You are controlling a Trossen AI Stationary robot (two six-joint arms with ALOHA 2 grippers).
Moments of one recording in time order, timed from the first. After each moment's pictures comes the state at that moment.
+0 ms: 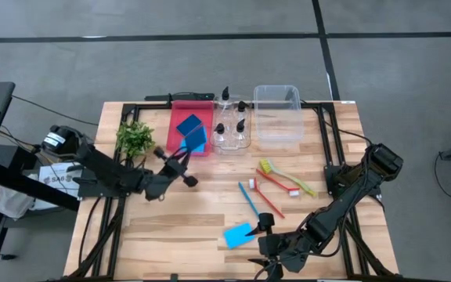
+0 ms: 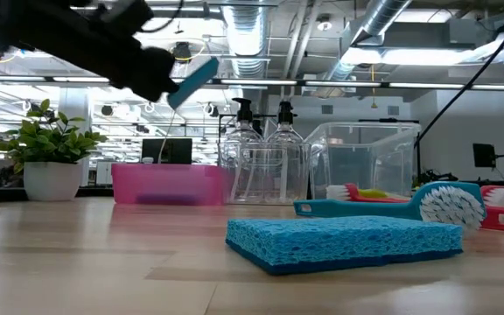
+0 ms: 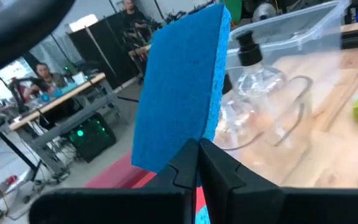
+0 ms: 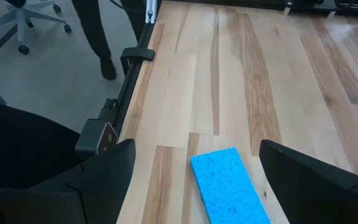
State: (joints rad) left arm -0.37 1.35 0.44 0.67 -1.28 0.19; right arm 0.78 1.61 1.14 -0.15 0.53 0.41
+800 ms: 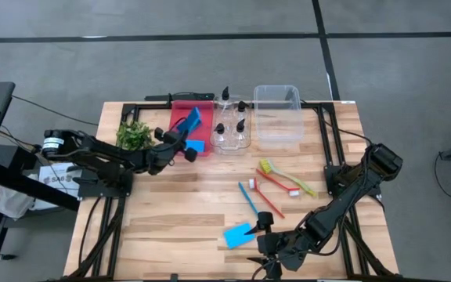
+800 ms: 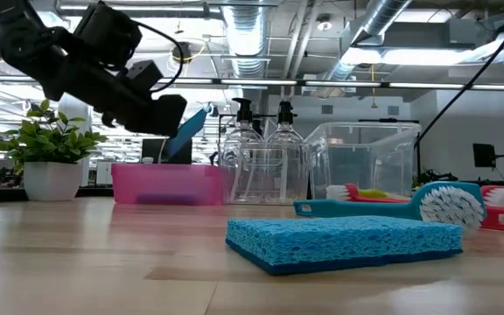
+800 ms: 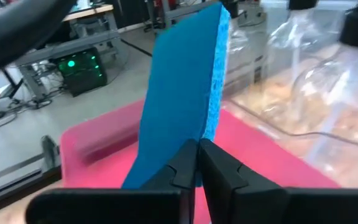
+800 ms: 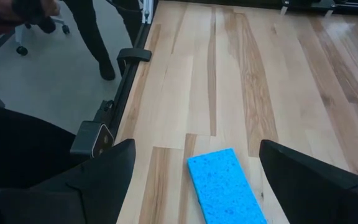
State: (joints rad) left arm 0.08 1.35 0.33 0.67 -0.91 -0.12; right arm 0.76 1.61 1.14 -0.15 0.53 0.41
